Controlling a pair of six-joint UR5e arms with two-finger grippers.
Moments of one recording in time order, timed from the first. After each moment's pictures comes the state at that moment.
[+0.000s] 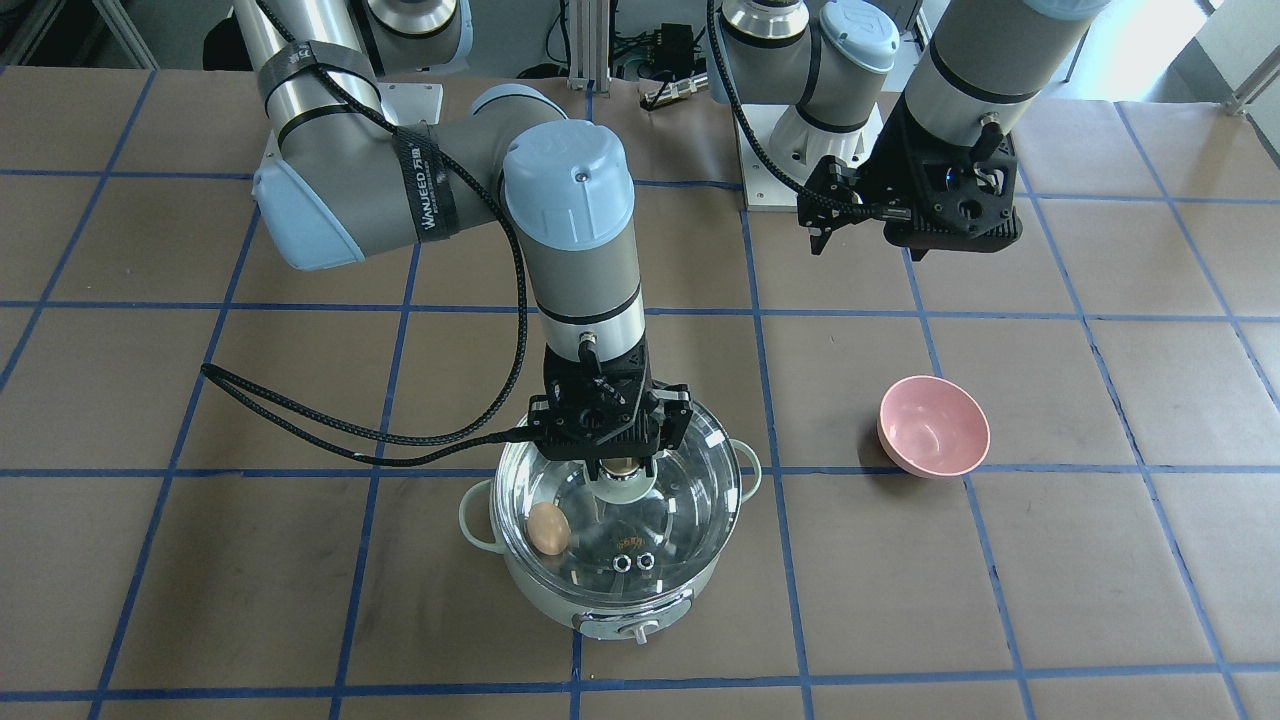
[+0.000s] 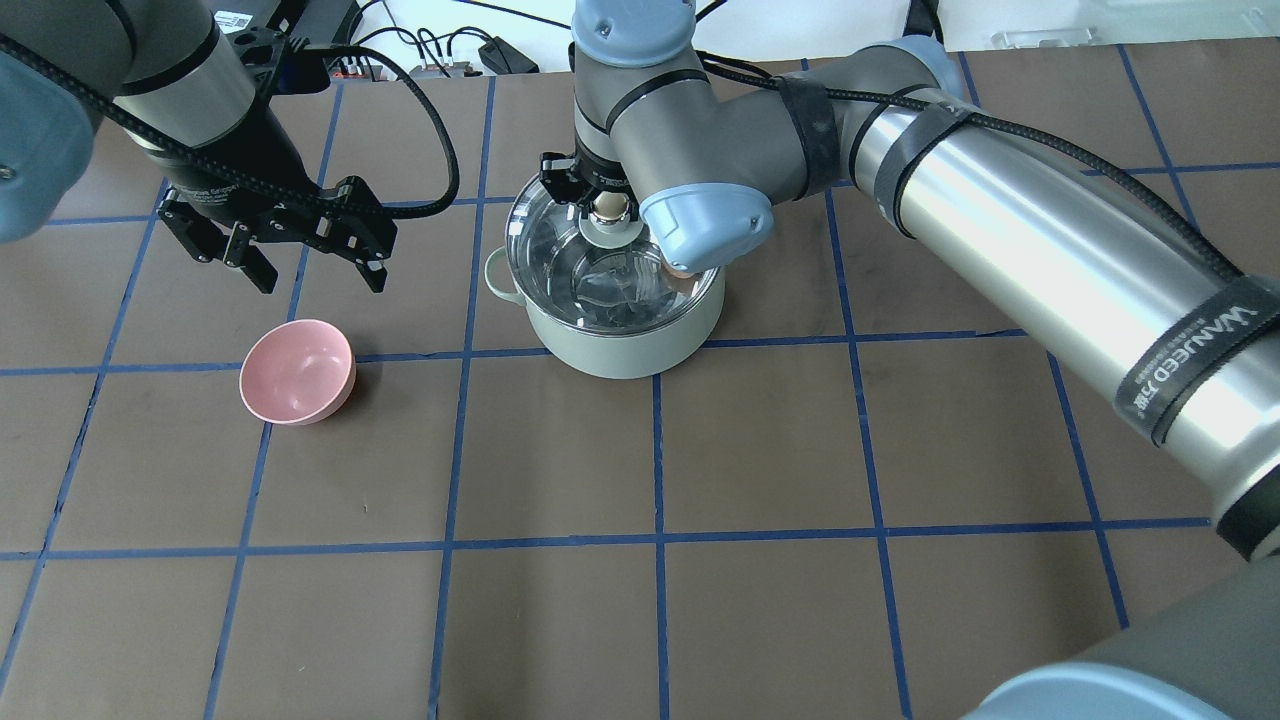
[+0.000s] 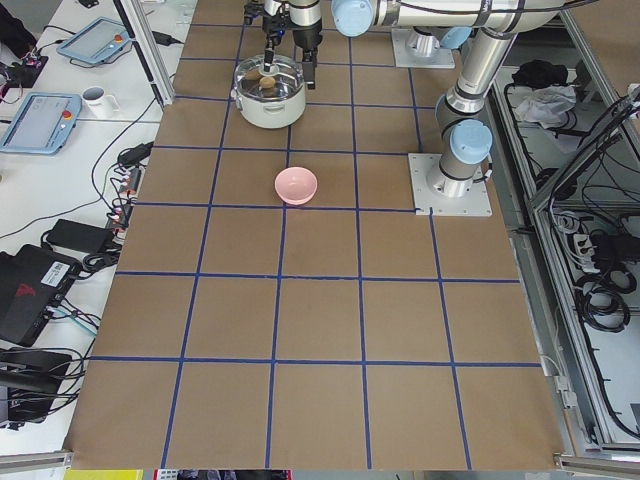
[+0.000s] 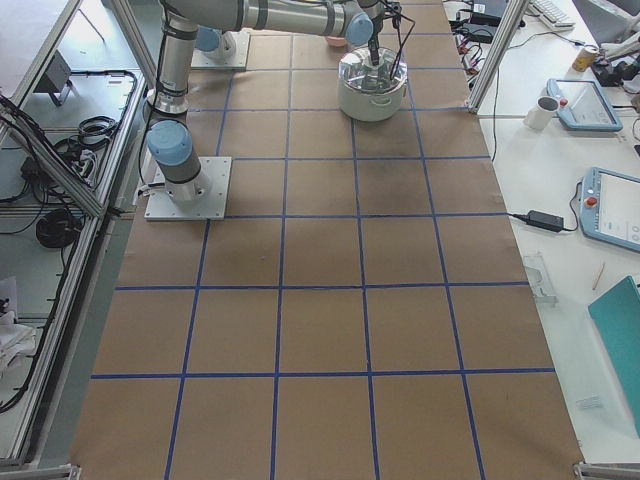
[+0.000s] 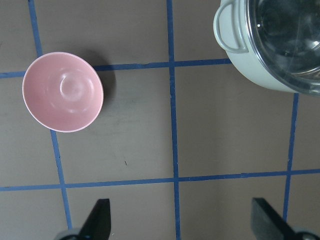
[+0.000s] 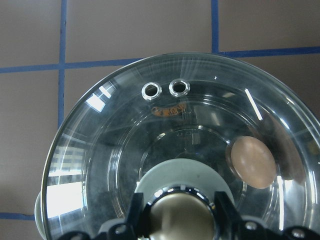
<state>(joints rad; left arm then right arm) -1.54 -1.56 -1.58 -1.67 1.57 0.07 1.96 -1.12 1.44 -2.18 -1.54 0.41</state>
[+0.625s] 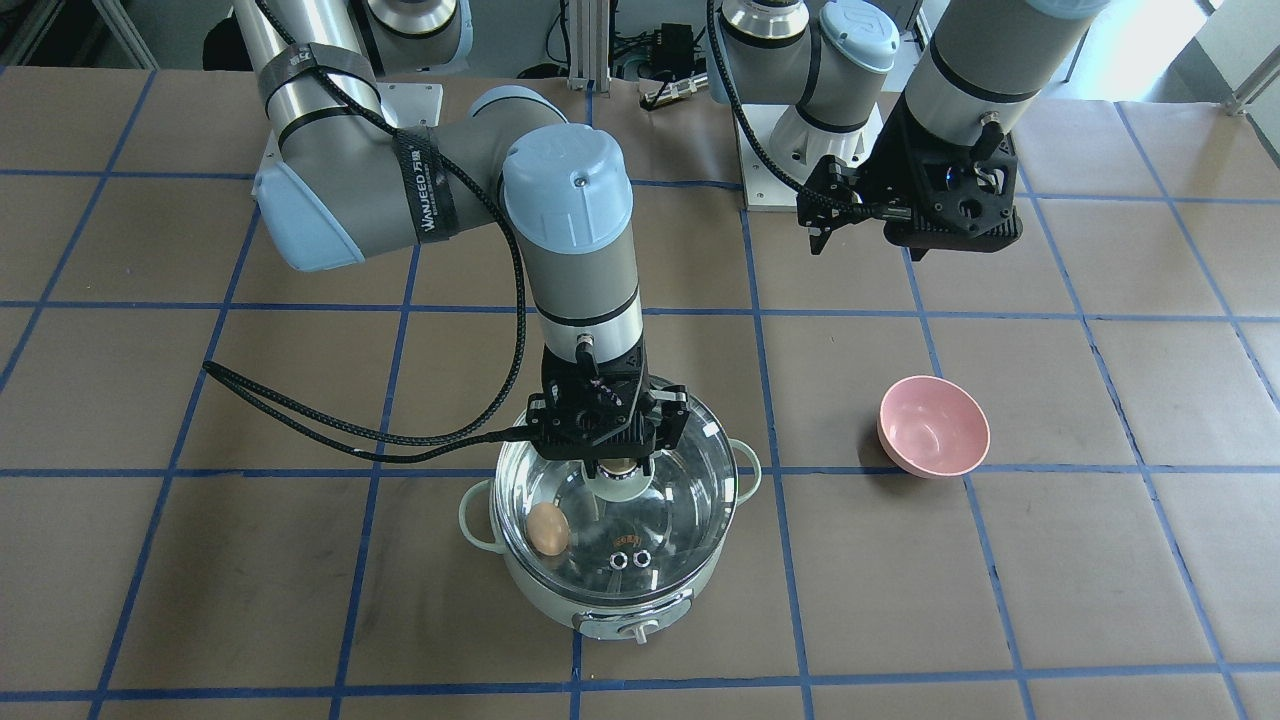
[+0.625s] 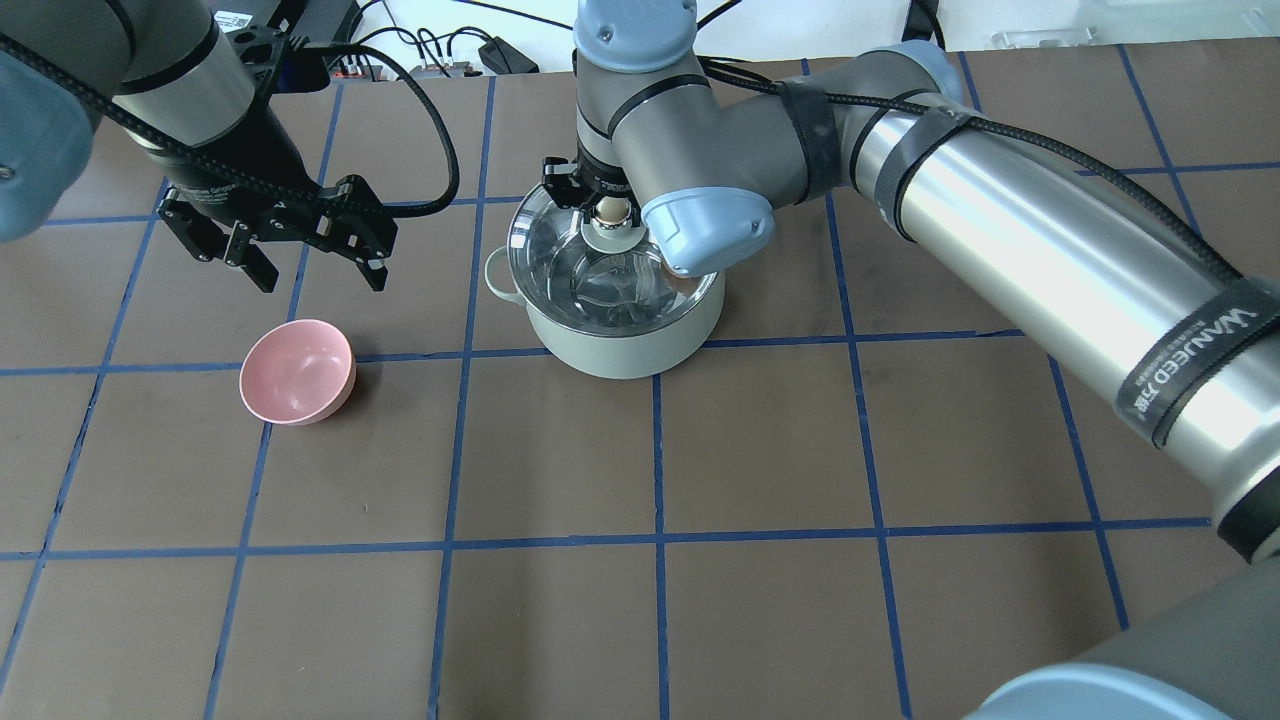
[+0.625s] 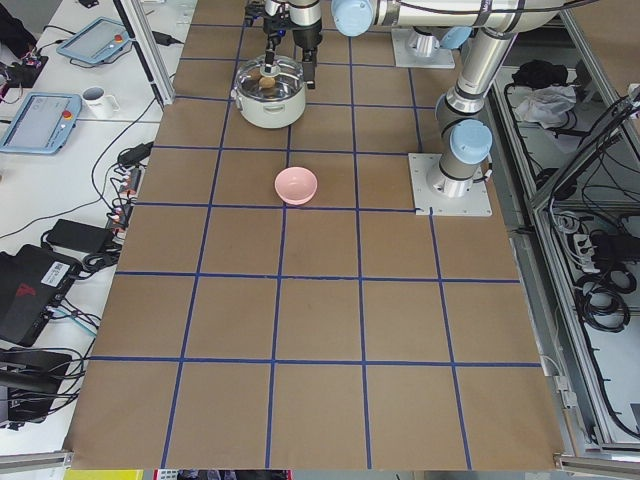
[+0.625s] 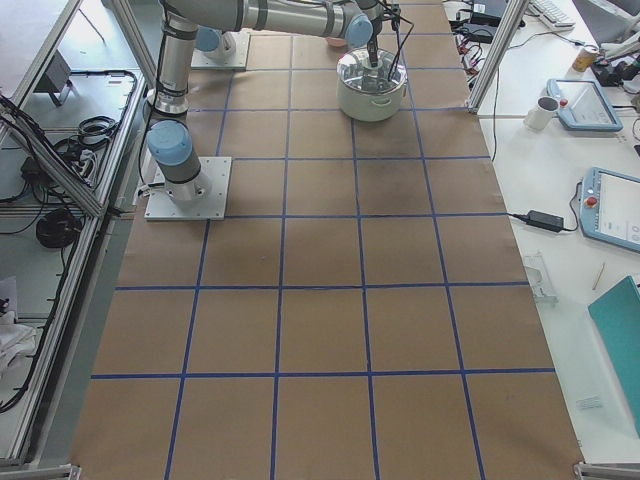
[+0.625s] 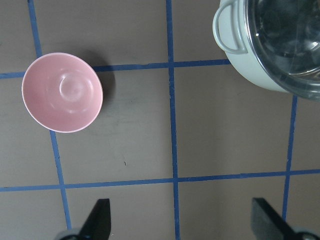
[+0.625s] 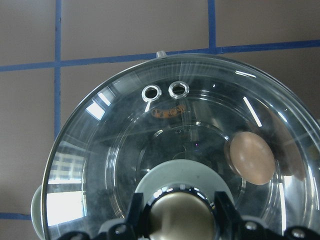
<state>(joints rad) -1.54 -1.56 -1.58 -1.67 1.57 0.07 1.96 -1.12 1.45 -2.18 -1.54 0.43</state>
